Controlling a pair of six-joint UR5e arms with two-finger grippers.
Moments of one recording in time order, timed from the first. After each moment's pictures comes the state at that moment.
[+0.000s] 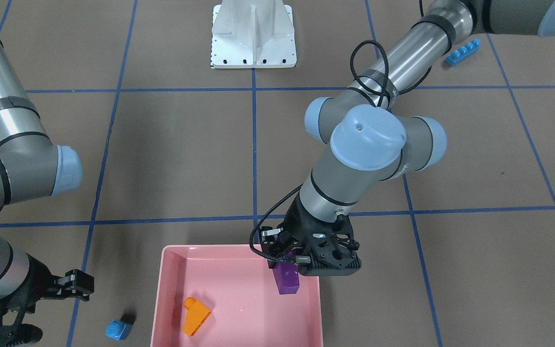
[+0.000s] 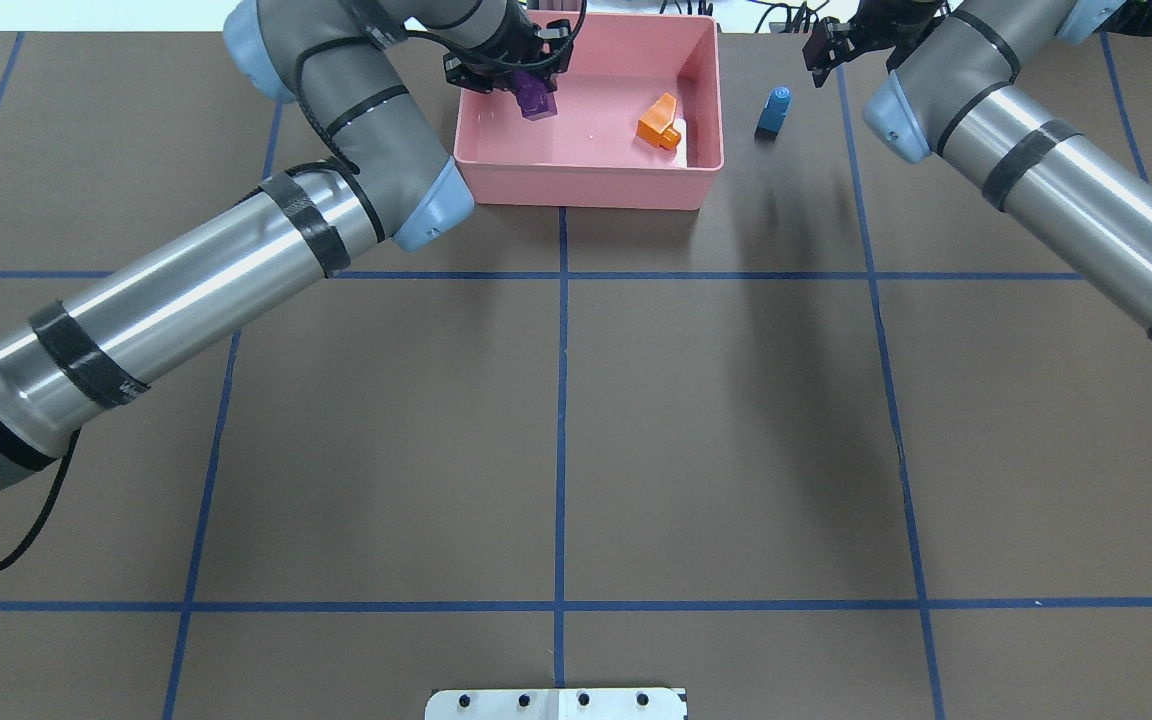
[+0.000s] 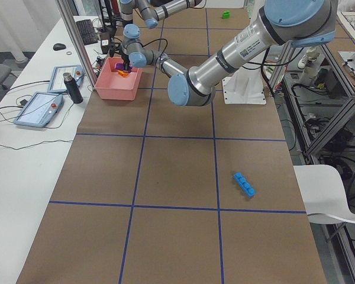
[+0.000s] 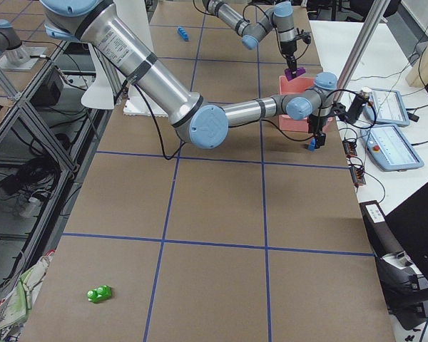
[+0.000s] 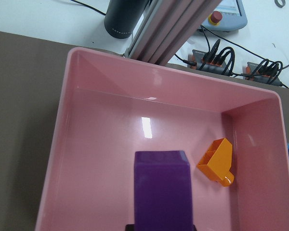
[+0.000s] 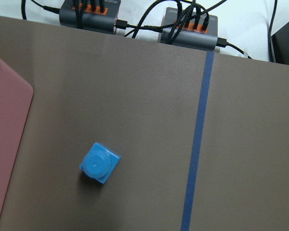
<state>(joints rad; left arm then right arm) -0.82 -2.66 -0.97 -2.18 -1.92 -1.25 1.08 -0.69 0.89 -1.19 2.10 0.60</state>
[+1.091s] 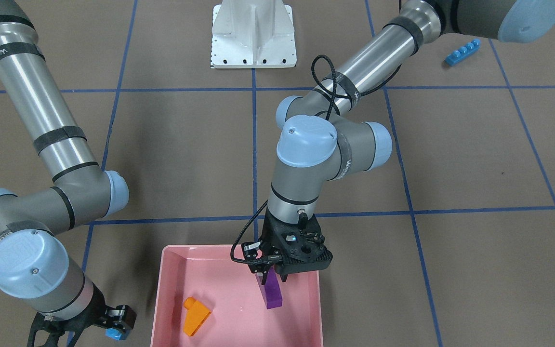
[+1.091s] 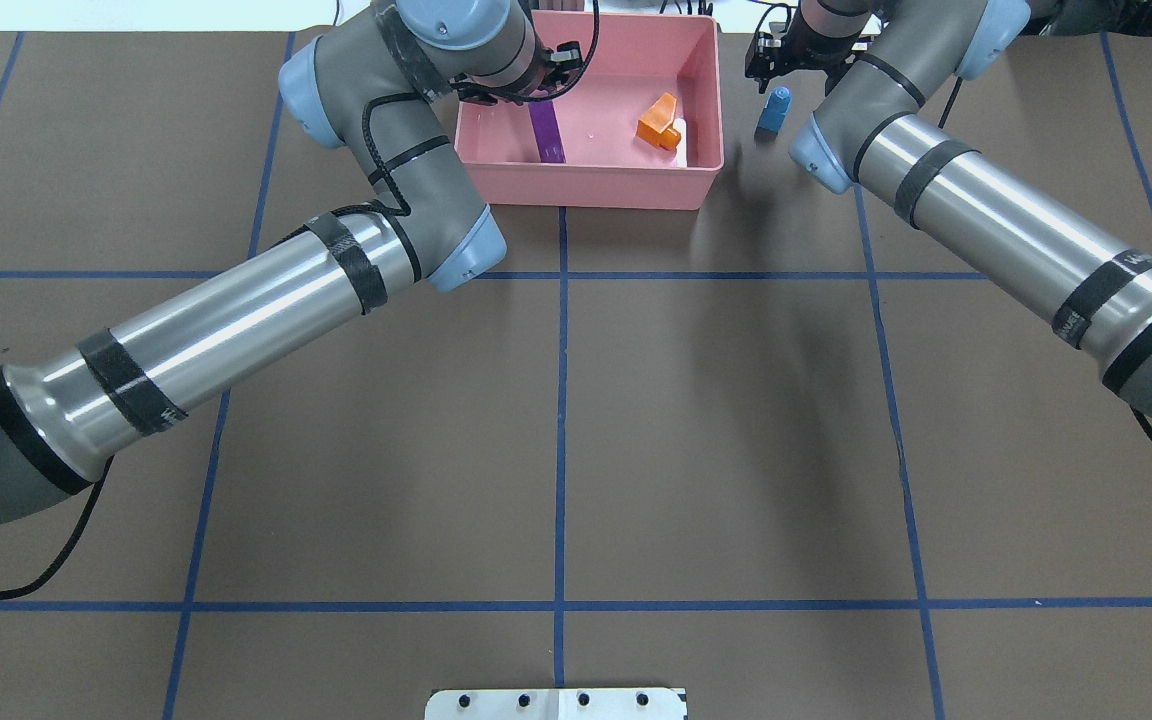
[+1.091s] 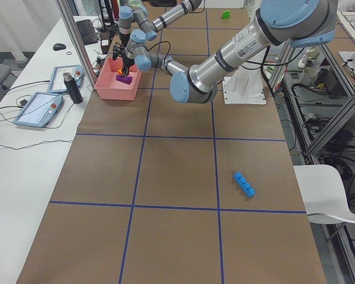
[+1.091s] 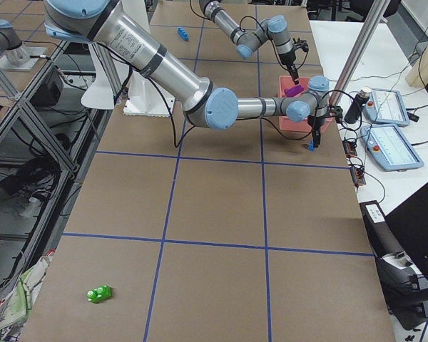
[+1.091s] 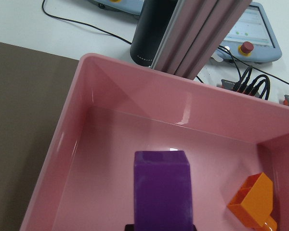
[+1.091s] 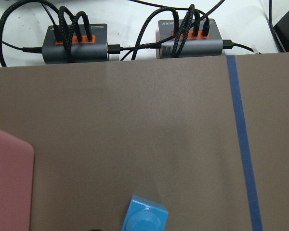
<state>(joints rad) -0.78 -2.69 -0.90 -2.18 -1.73 -1.28 1.00 -0.56 0.62 -1.00 1.96 0.90</state>
